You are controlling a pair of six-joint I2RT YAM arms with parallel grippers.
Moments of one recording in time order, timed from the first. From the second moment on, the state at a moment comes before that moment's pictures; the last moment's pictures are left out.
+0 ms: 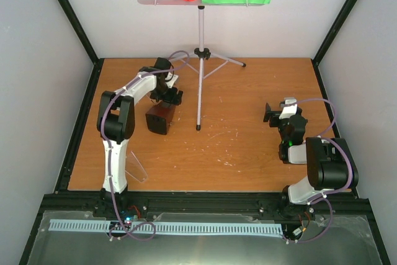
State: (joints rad) left arm -0.28 2.19 1.76 -0.84 0.11 0.03; right arm -0.03 1.53 0.30 1.07 -0.08 -0.05
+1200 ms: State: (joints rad) left arm -0.33 2.00 1.47 -0.68 0.01 -0.03; right arm -0.03 1.53 0.30 1.07 -0.08 -0.05
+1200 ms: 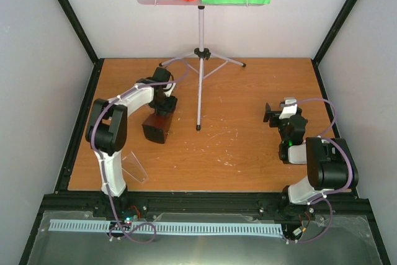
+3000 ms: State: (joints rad) left arm -1.05 1.23 0.58 0.27 -0.17 -0.11; right arm 0.01 0.73 0.57 -0.08 -0.50 0.32
